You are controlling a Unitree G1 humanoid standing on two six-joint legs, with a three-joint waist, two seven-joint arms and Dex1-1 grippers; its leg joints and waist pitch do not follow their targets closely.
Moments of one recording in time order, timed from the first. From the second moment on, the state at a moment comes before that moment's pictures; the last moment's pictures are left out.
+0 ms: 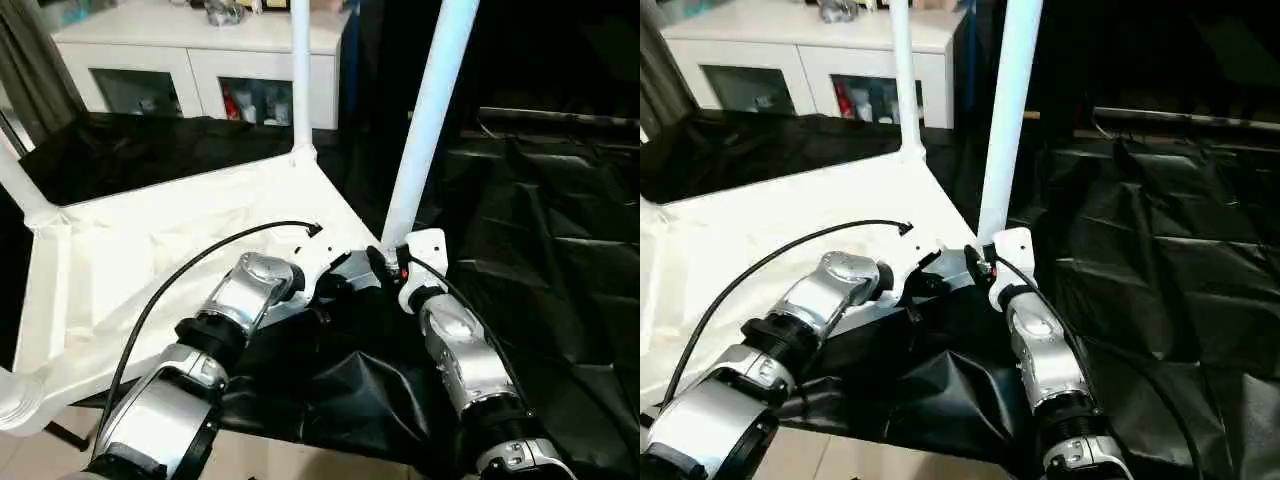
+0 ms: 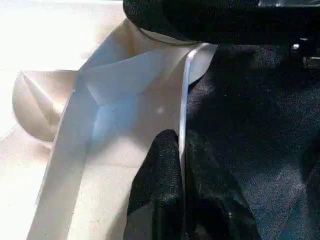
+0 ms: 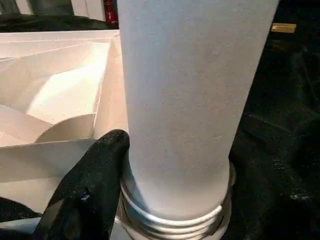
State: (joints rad) left arm -0.76 0.10 -0.29 0.81 0.08 0.31 -0.80; right arm -0.40 -0.03 0.03 0.55 0.03 -0.01 0.20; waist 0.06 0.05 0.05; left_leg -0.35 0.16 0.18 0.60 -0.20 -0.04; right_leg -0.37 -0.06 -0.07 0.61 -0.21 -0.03
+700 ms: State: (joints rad) left arm -0.57 0.38 -0.34 0.52 0.01 0.18 -1.31; right arm -0.28 -0.42 0.21 0.20 0.22 0.17 1.03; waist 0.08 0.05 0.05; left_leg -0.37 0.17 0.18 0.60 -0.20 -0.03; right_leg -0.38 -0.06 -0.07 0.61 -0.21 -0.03
